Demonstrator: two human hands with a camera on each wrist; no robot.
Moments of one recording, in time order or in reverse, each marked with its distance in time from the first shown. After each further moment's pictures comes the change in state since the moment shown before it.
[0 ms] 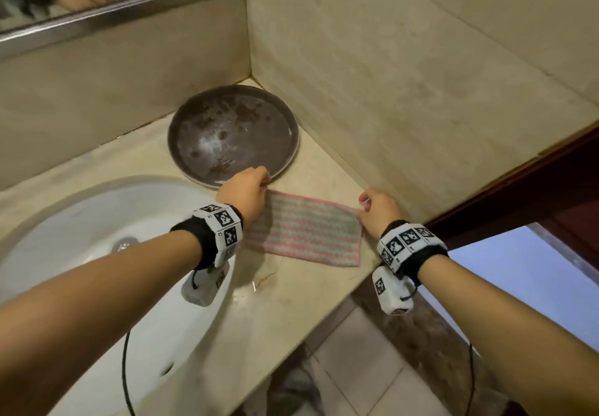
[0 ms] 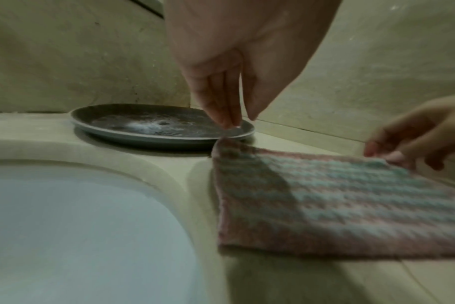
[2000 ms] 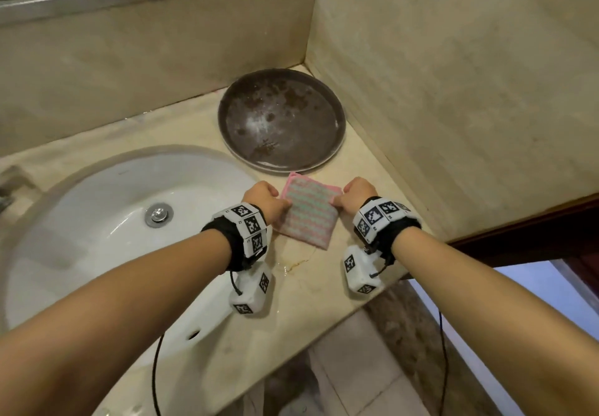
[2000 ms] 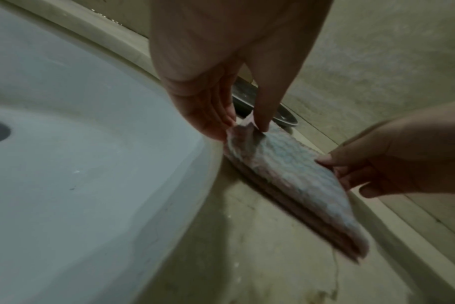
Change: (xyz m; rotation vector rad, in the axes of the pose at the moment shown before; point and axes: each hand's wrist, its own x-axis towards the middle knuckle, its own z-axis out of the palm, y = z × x) left_hand -0.031 -0.041 0.023 -0.602 -0.113 -0.614; right_hand 0.004 -0.105 0.050 -0.035 -0.177 0.112
